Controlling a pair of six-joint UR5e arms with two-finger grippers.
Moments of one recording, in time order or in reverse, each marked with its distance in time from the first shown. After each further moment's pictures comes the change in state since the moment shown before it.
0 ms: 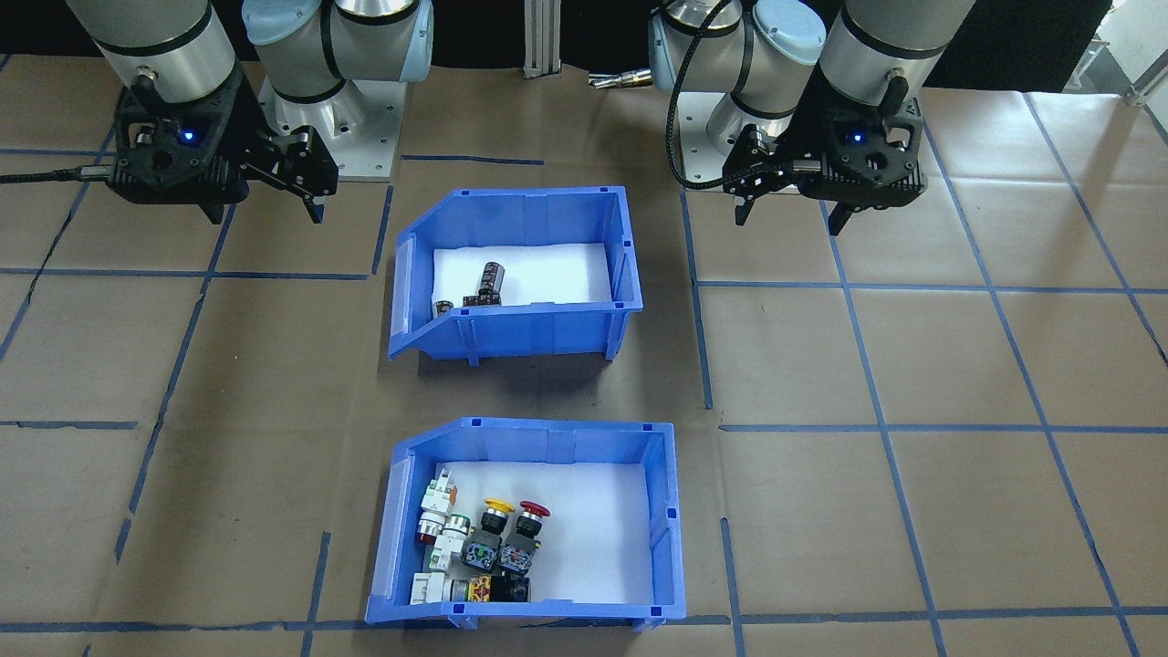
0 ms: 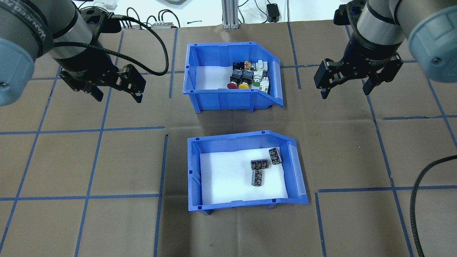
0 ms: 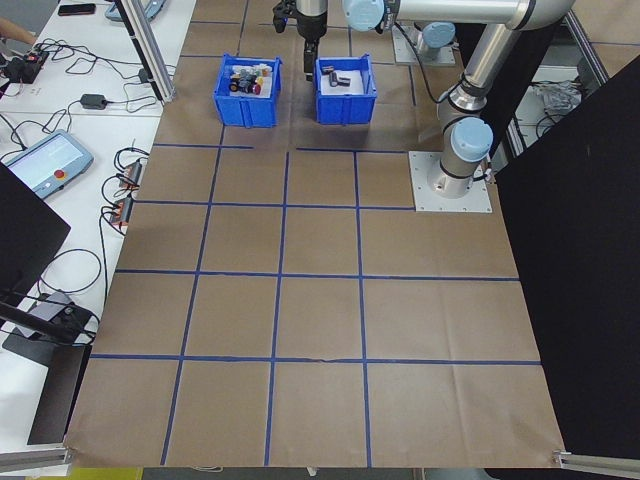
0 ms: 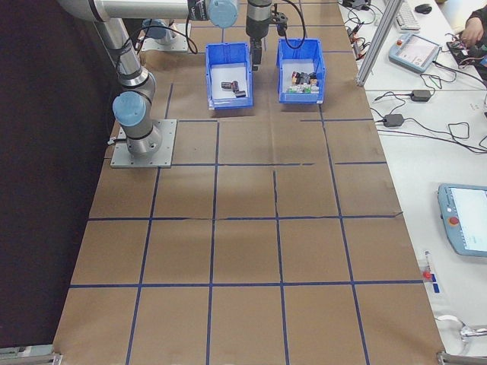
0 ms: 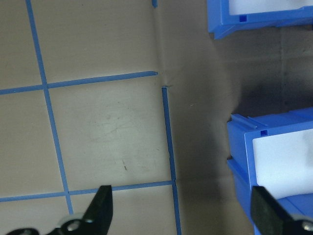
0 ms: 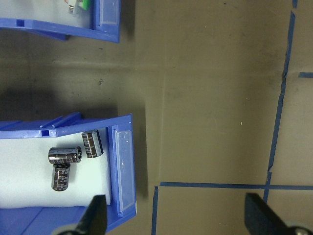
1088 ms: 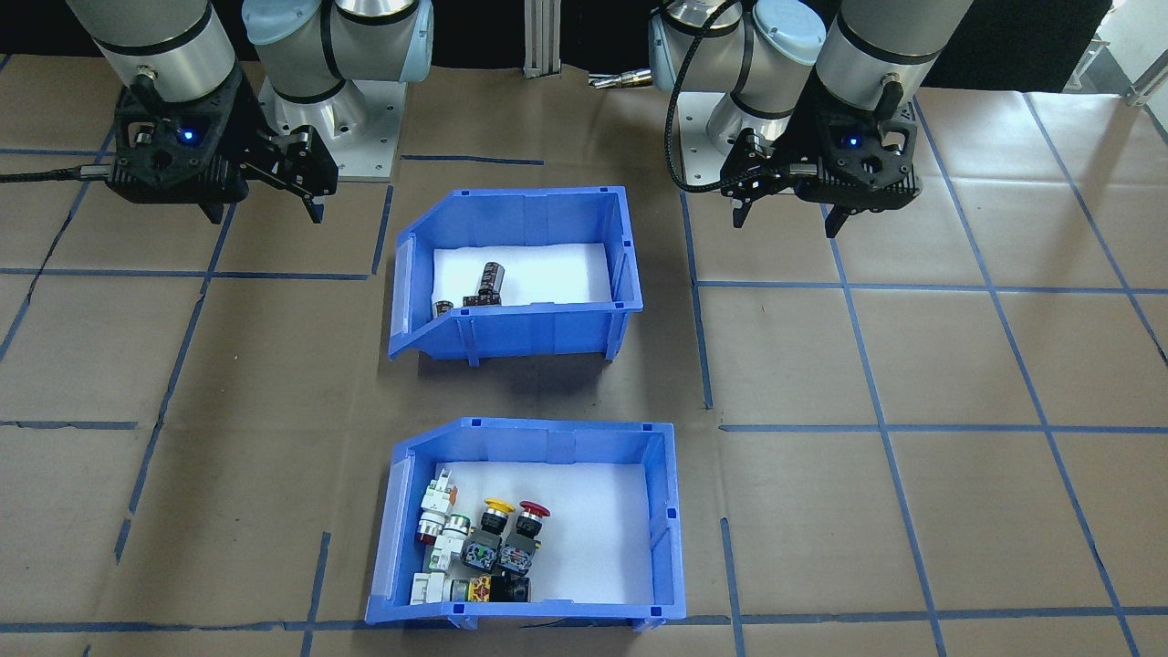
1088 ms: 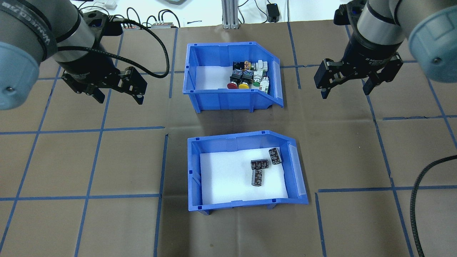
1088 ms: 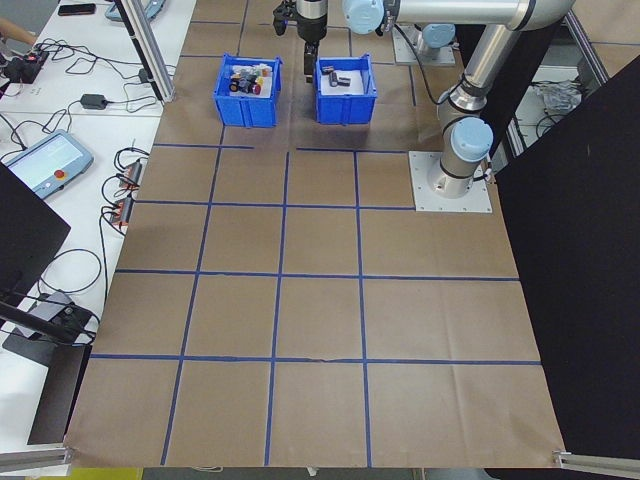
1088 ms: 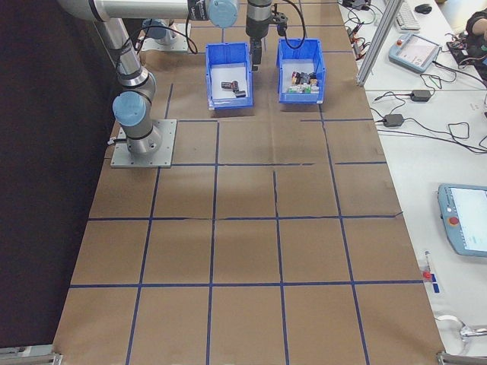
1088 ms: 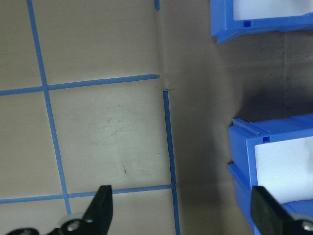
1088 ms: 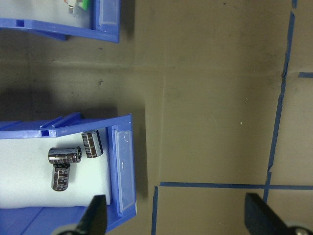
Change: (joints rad) left arm -0.001 0.013 -0.040 0.026 -0.001 -0.002; right arm 0.000 -0.001 0.000 0.000 0.000 0.001
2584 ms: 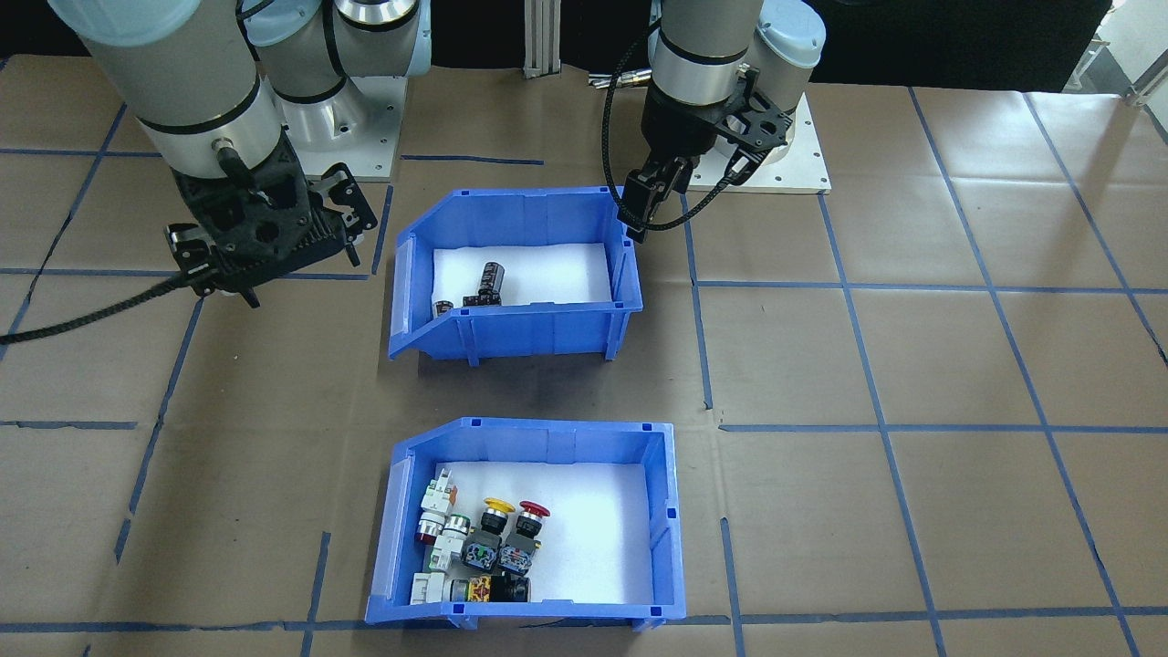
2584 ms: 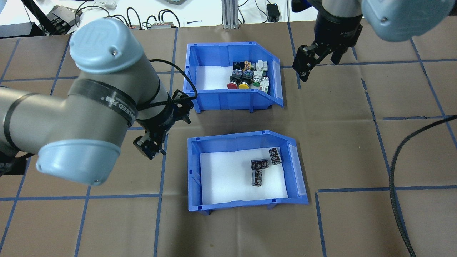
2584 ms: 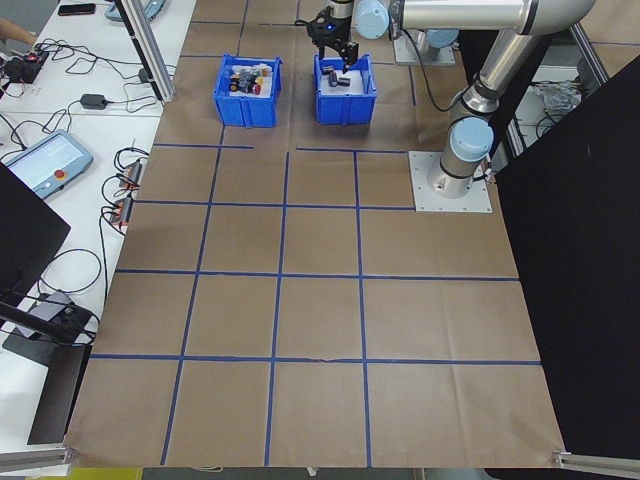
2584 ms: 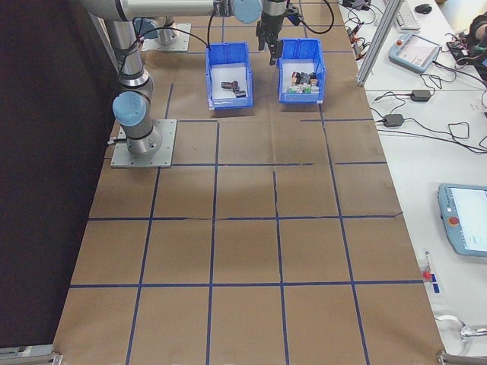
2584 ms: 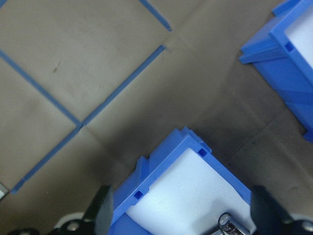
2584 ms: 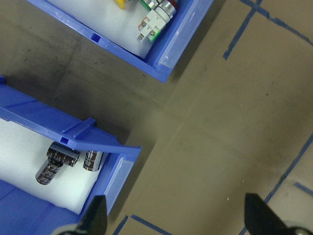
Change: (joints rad) left arm -0.285 0.052 -0.234 0.209 0.008 -1.428; right arm 0.111 0.228 -0.237 -0.020 -0.001 -0.450
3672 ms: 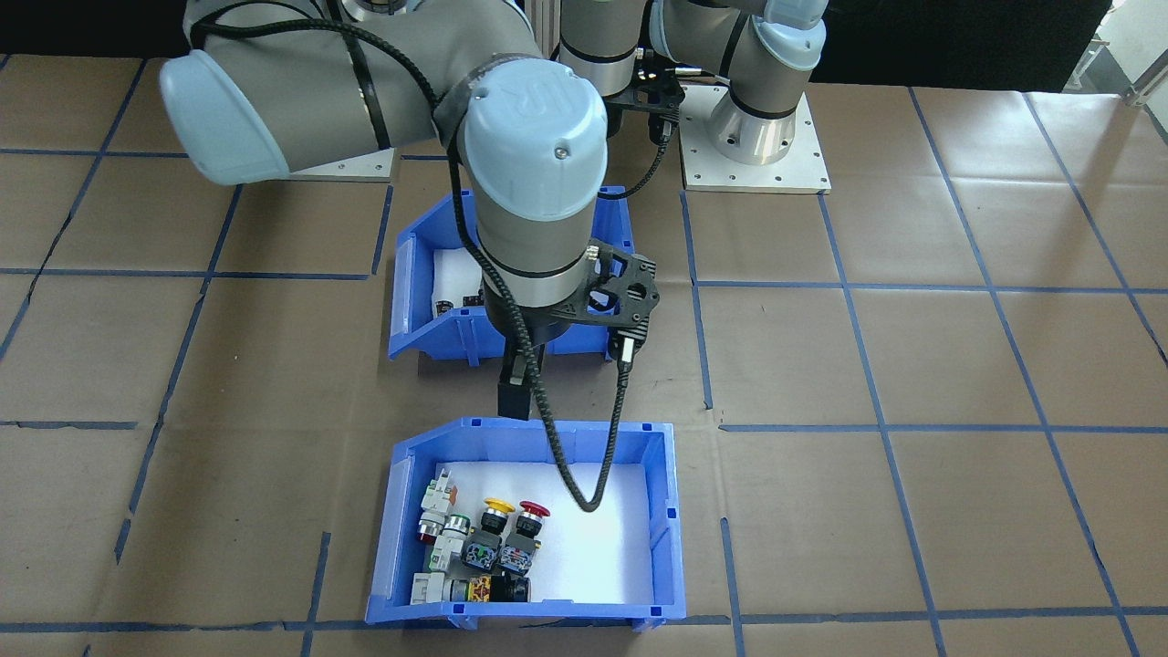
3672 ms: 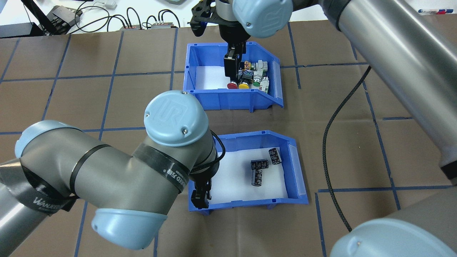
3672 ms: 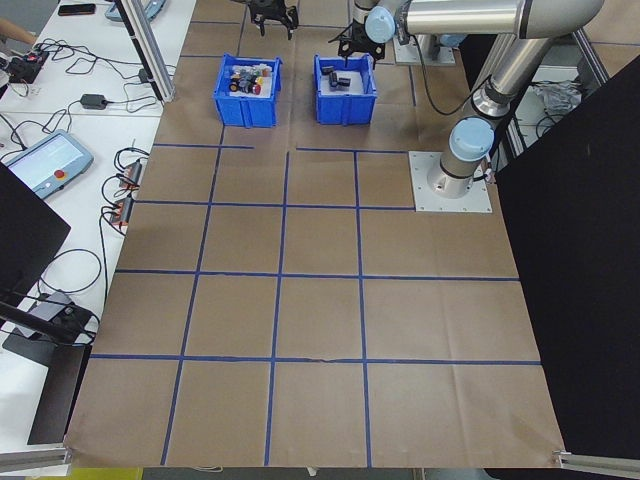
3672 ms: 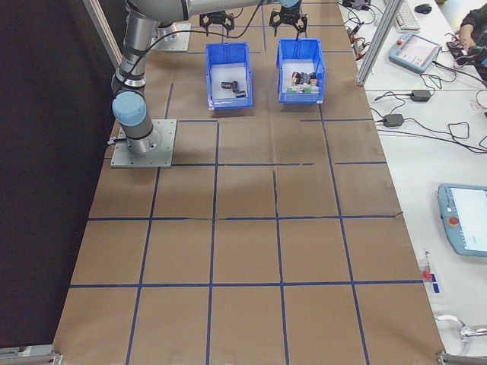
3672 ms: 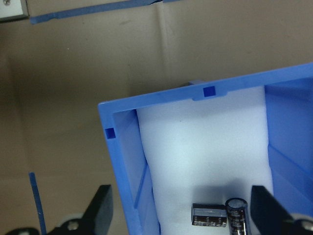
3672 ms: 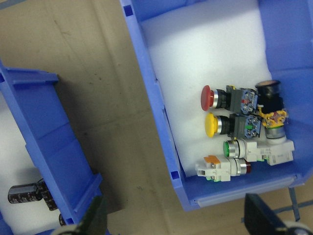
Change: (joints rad) left arm -0.214 -0.011 -0.144 0.153 -0.010 -0.666; right arm 0.302 0.304 -0.232 -0.030 -0.009 -0.525
